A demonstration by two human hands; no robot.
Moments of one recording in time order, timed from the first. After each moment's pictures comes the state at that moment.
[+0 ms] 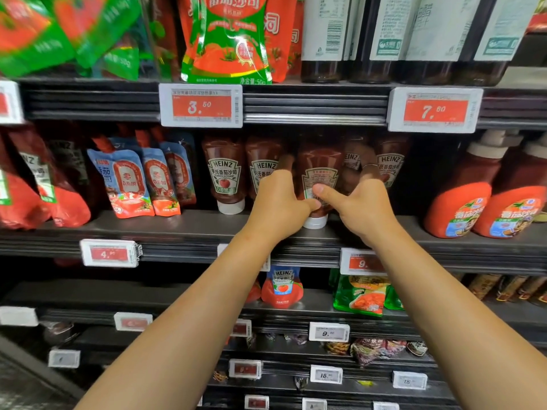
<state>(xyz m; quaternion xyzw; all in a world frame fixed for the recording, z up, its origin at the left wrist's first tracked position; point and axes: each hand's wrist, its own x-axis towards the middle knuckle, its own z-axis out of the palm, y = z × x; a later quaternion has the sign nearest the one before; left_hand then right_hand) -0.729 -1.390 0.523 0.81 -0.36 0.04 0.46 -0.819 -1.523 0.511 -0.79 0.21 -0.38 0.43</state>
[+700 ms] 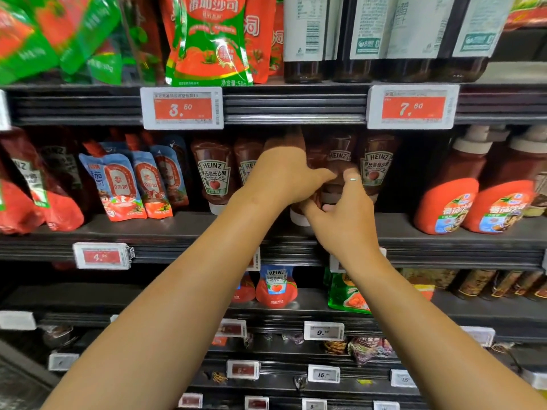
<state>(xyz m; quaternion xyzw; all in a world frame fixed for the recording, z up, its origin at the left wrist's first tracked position) -0.750 -1.405 0.588 0.86 -0.41 0.07 0.28 -0.833 -1.484 0.502 -0.77 0.21 -0.43 0.41</state>
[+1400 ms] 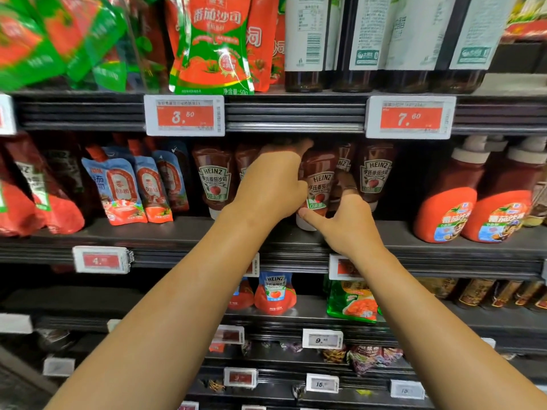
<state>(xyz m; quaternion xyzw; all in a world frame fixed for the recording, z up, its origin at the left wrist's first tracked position) -0.738 -1.393 0.571 0.81 -0.45 0.22 0.30 -0.822 -1.521 0.488 -0.85 0.27 -0.34 0.31</state>
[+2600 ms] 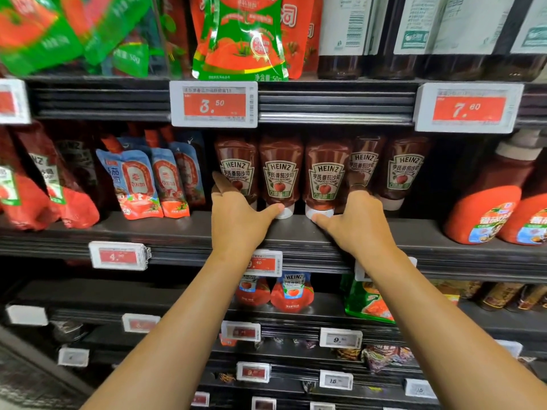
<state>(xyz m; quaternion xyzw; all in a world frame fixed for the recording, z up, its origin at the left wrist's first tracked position) -0.680 -1.347 0.486 0.89 -0.15 0.10 0.42 -0.799 -1.507 0.486 -0.87 0.33 -0.28 0.23</state>
